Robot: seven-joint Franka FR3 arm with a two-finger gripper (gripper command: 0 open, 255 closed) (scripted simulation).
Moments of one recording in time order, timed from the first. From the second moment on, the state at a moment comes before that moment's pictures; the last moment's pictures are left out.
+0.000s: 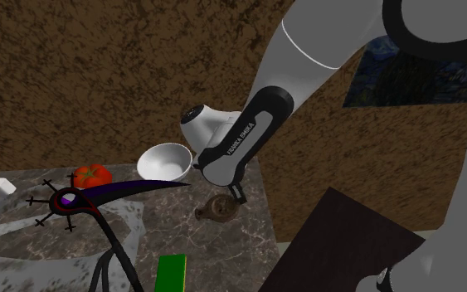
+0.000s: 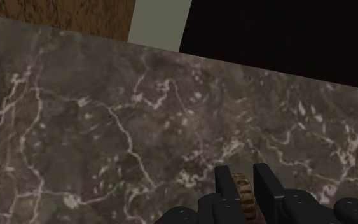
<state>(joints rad) -0.22 0.41 0.28 -2.26 -0.40 2.28 -0.68</state>
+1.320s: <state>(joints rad) -0.25 0.18 0.33 -2.27 -0.28 2.09 -0.79</state>
